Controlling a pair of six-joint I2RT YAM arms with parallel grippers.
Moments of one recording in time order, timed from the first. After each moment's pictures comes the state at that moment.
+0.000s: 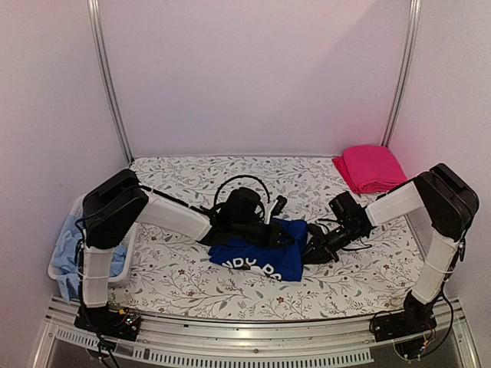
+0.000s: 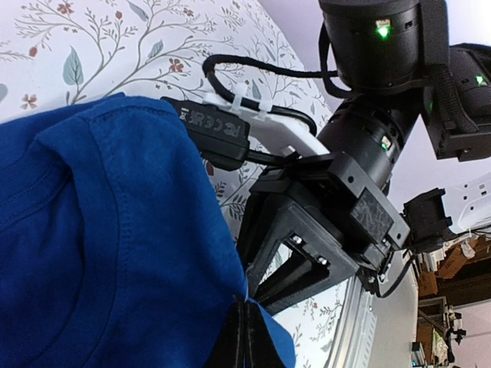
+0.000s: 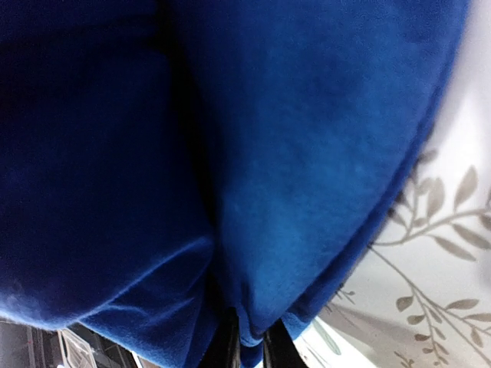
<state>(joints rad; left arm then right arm) -0.96 2.12 1.23 0.38 0.46 -0.67 0.49 1.82 0.79 -0.17 -0.94 0.68</state>
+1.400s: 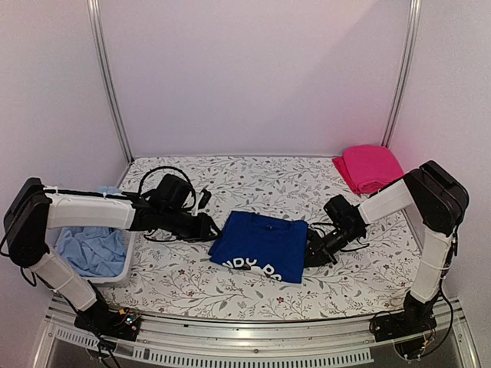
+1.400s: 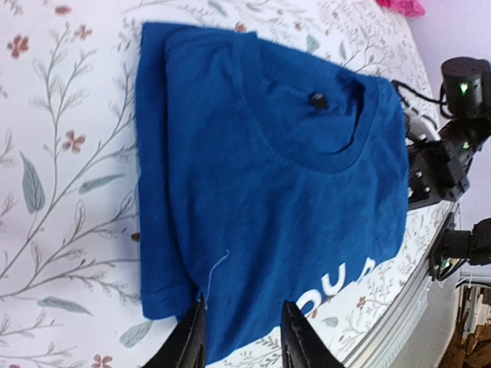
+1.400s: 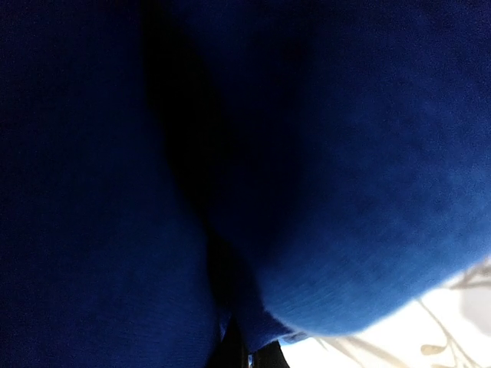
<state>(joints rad) -0.71 1.53 0.84 -0.13 0.28 -0.60 0.50 1.91 0.86 -0.30 -1.00 0.55</state>
